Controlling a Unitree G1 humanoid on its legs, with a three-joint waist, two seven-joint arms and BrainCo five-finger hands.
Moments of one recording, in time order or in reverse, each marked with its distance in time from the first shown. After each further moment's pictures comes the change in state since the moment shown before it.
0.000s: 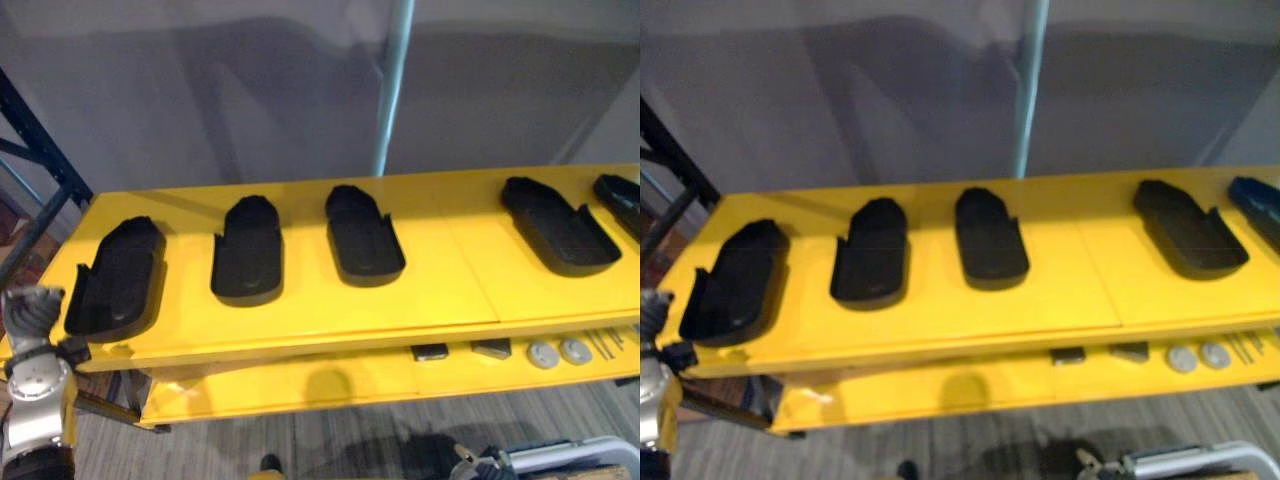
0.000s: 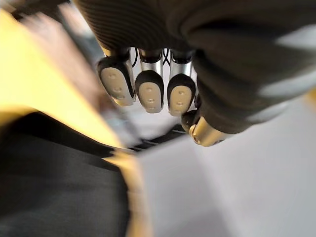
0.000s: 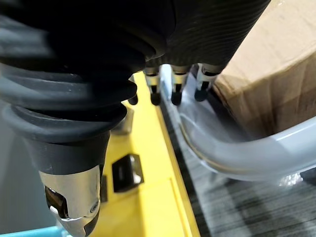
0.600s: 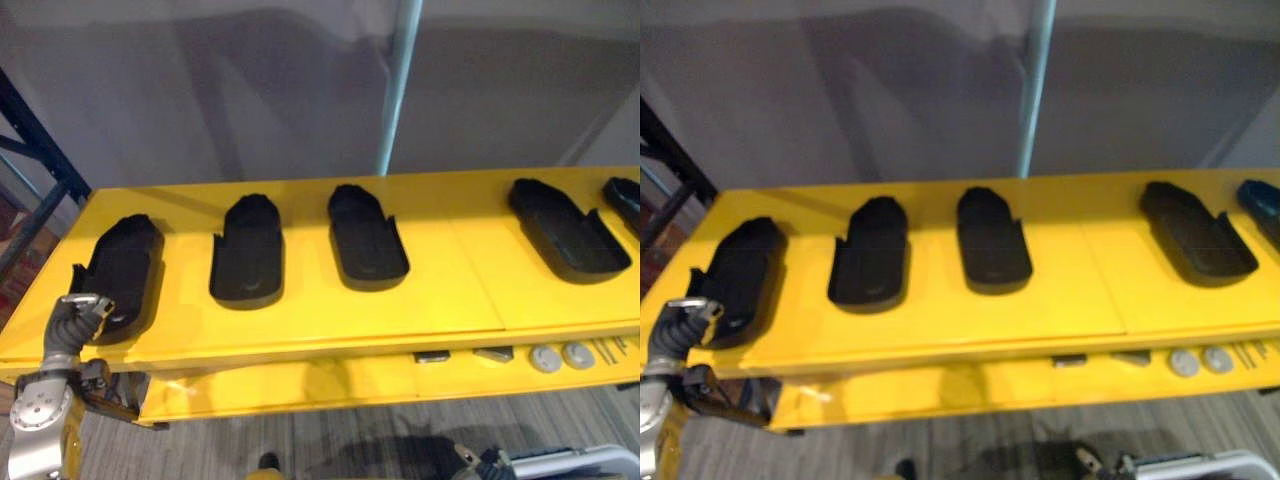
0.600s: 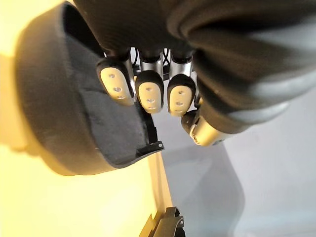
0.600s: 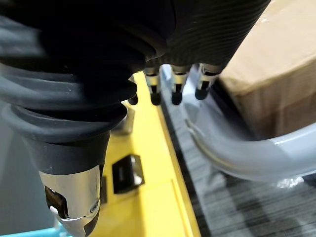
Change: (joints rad) left arm 0.155 -0.046 -0.018 0.039 -0.141 0.039 -0.369; right arm 0.000 0.003 -0.013 0.011 -0.019 0.002 0.002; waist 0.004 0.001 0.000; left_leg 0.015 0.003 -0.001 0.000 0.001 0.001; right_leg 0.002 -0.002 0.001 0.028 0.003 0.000
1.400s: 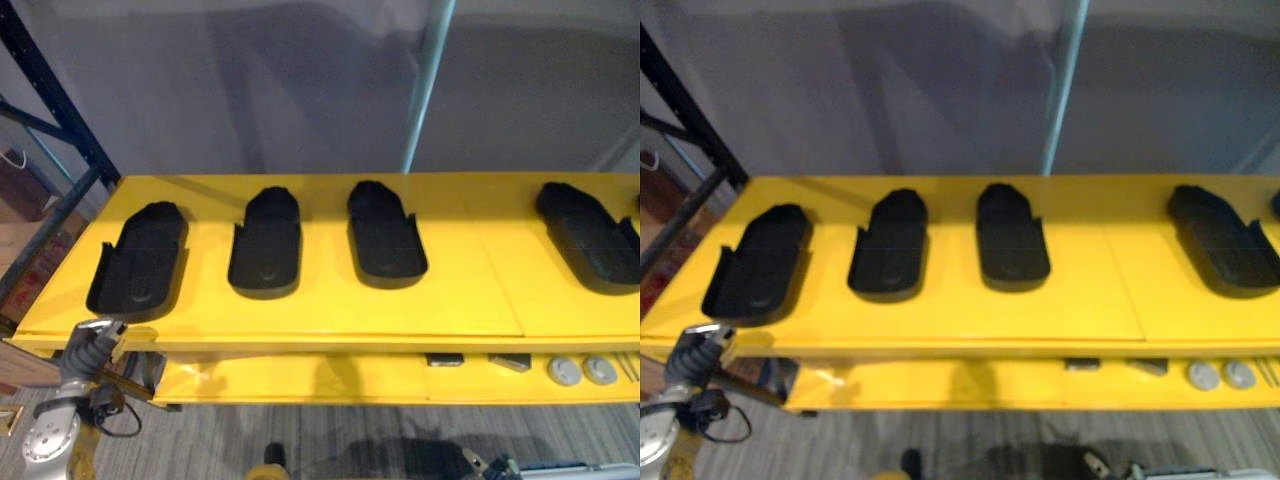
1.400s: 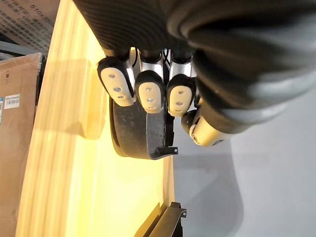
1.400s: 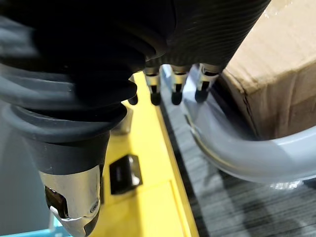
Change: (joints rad) left arm 0.118 -0.120 0.011 -0.141 -0.091 0.051 -0.049; right arm -0.001 0.016 -0.074 0.007 0.000 0.000 -0.016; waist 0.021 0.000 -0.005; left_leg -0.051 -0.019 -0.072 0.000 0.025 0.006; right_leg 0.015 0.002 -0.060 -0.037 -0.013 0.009
